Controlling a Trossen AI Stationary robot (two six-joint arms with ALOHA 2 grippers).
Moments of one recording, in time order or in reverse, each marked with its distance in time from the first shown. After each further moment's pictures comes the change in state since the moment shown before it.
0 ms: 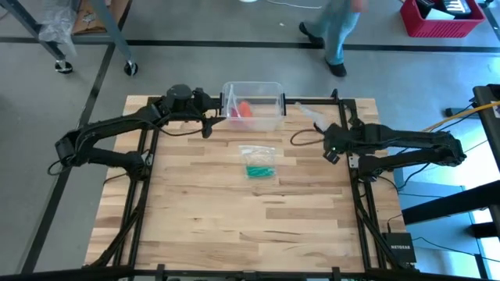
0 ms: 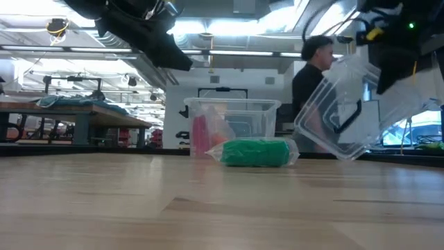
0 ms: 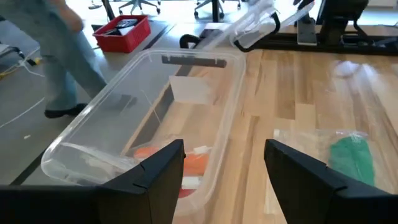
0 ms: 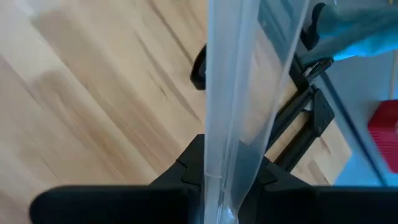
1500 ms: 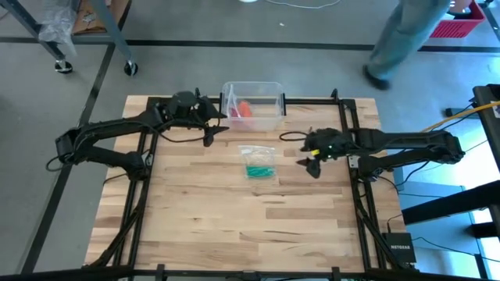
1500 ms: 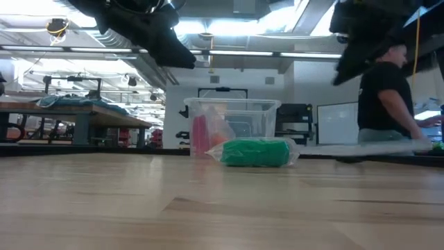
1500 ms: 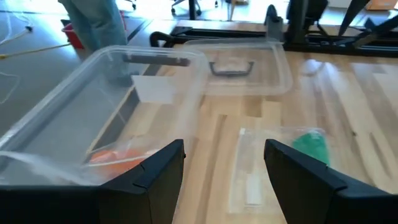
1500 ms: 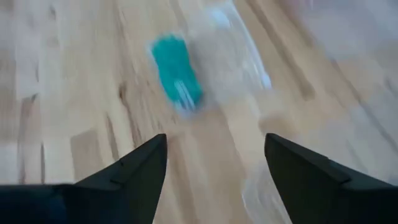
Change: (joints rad) left arm -0.104 0.009 0.000 -0.011 0.000 -0.046; right arm 0.054 0.026 -0.078 0.595 -0.497 -0.092
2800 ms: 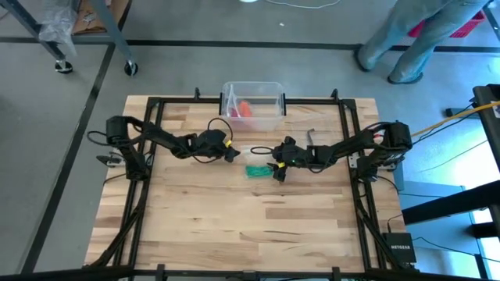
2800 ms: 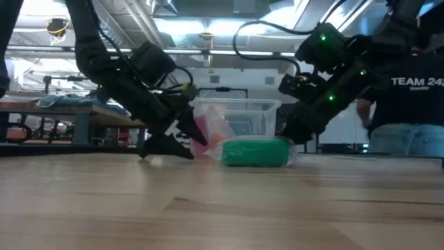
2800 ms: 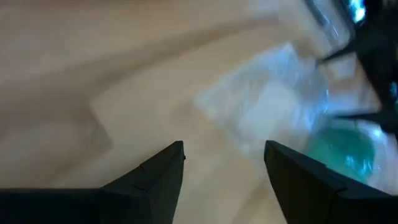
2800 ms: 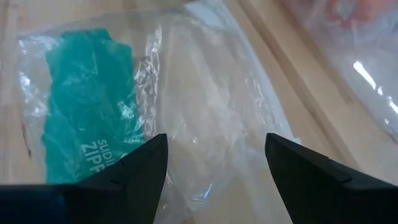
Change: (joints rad) left arm -0.220 0.539 -0.287 0.655 -0.216 -1.019; right arm -0.001 0.698 -0.211 1.041 0.217 -0.239
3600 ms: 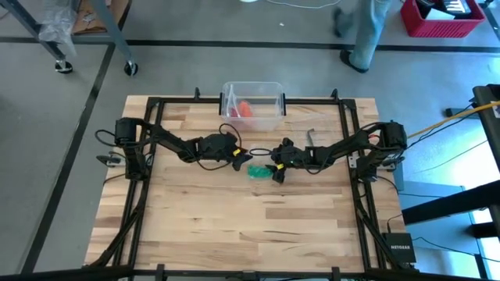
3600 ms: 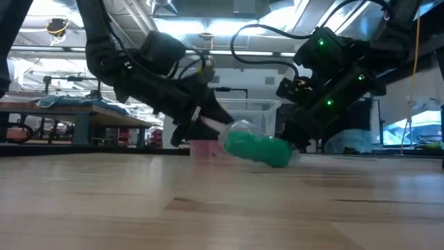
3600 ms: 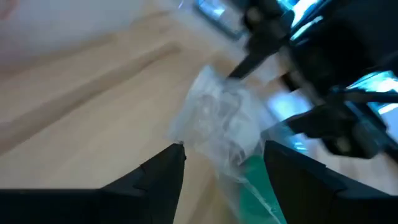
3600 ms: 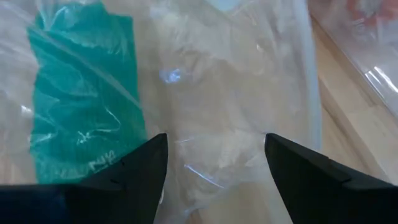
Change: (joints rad) left arm -0.083 0.100 0.099 0.206 -0.003 0.207; right arm 0.000 0.049 0.000 0.059 -0.027 -0.017
